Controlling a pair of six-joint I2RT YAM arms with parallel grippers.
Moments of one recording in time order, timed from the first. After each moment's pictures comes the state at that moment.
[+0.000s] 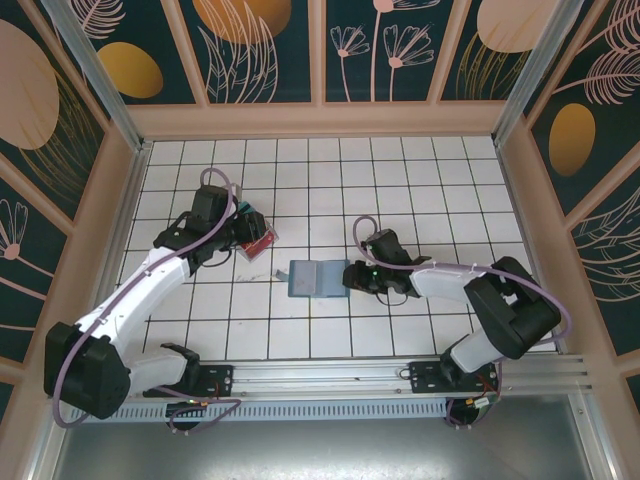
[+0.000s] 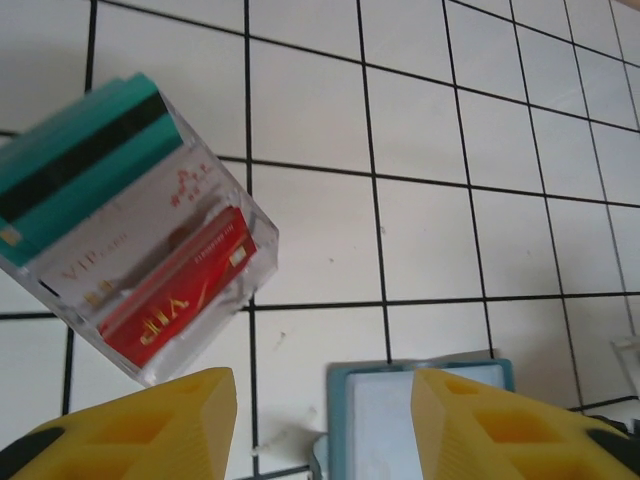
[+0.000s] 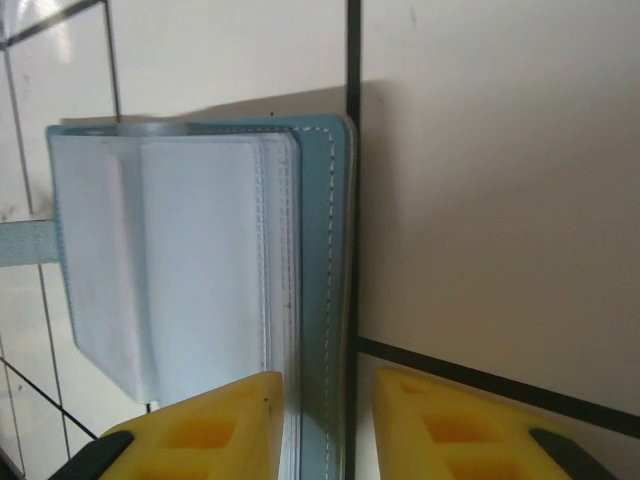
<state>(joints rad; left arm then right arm) -0.39 1.20 0.90 -0.46 0.12 -0.57 0.64 1.51 0.57 -0.01 -0.34 0.76</state>
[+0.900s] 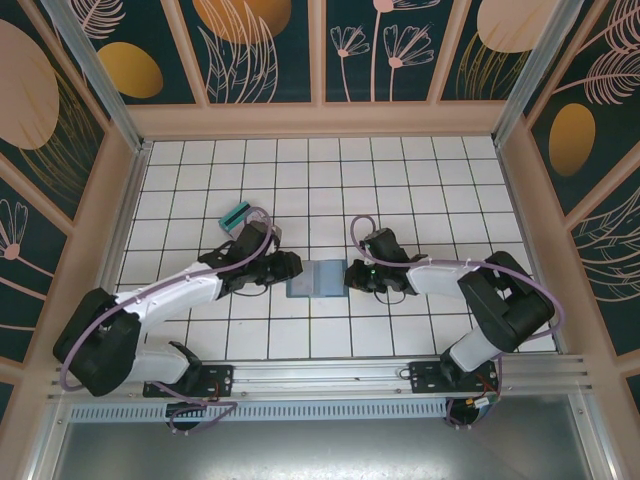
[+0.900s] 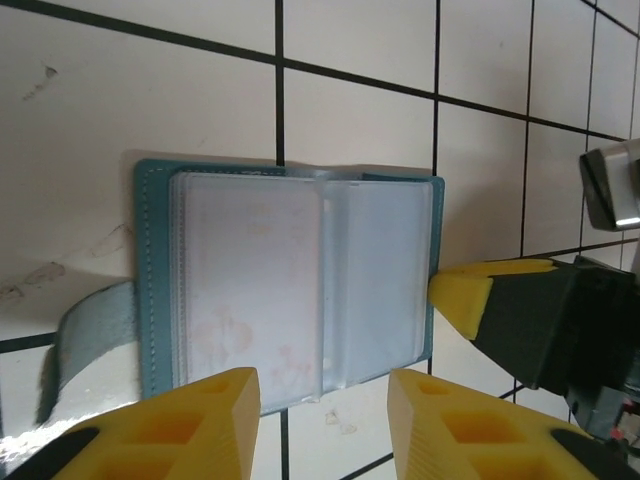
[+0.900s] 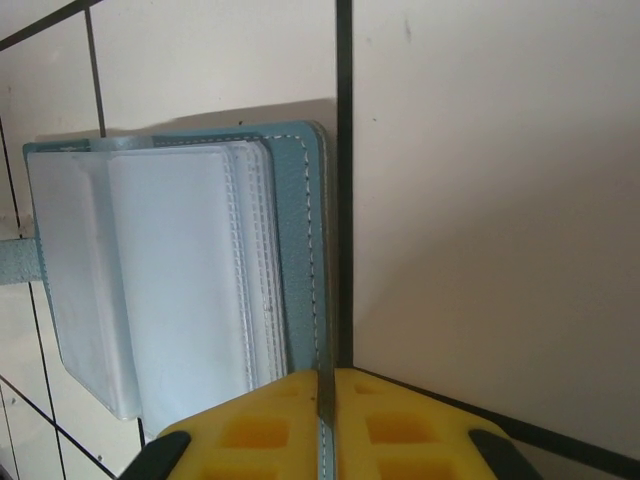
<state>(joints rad) -0.66 1.35 0.69 -0.21 0.23 -0.89 0.64 1.56 0.59 0.00 -0.34 0.77</state>
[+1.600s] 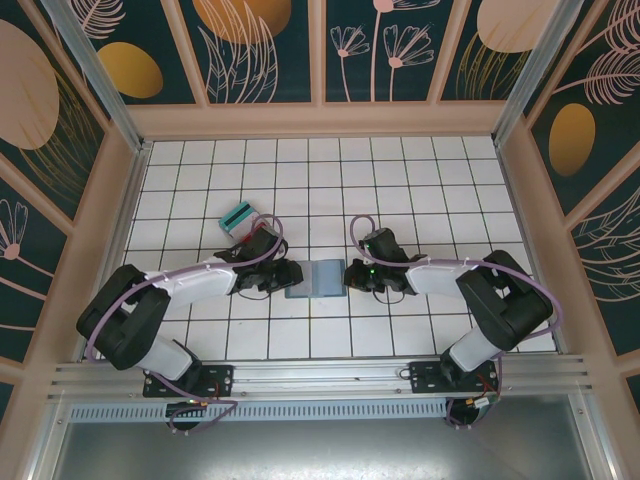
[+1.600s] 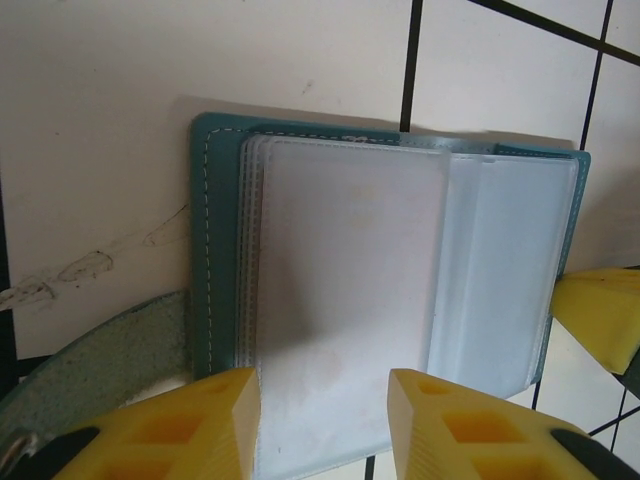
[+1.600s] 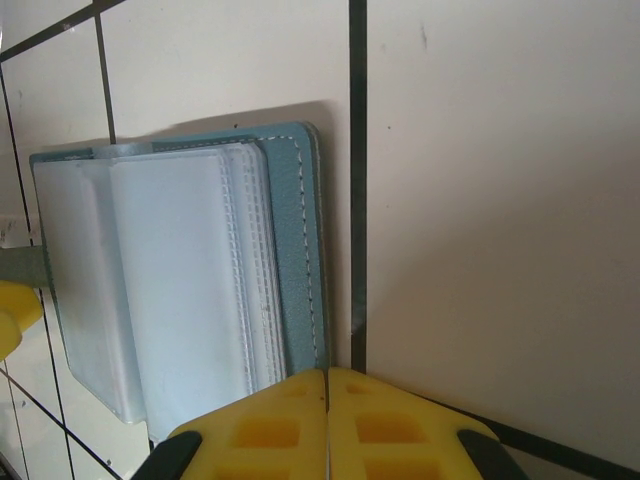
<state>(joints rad) -0.67 1.51 0.69 -0.20 0.22 -0.90 0.64 1.57 0.59 0.02 -0.35 0.78</state>
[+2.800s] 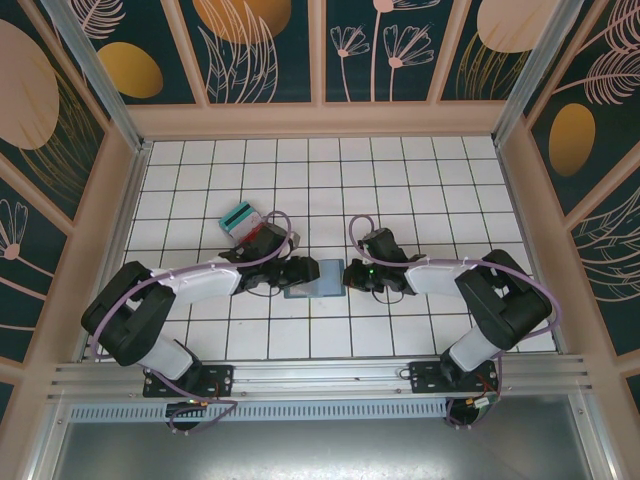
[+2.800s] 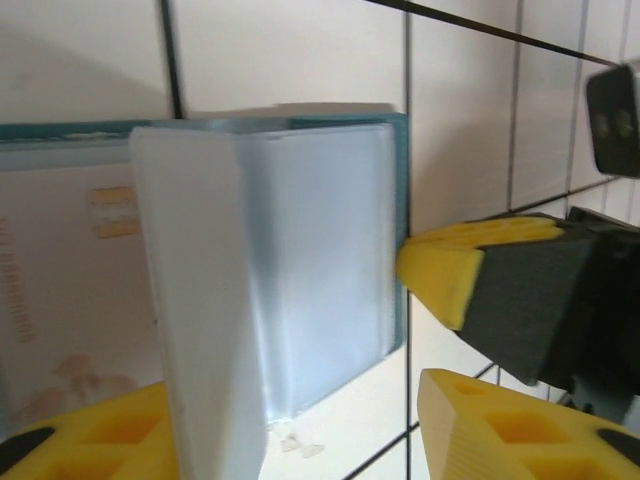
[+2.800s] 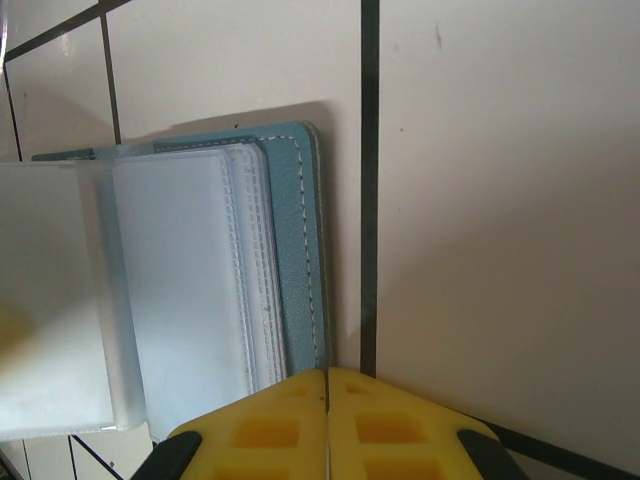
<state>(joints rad) -0.70 1.53 0.70 -0.03 0.39 -0.89 0.64 1.57 0.59 0.03 -0.35 0.78</state>
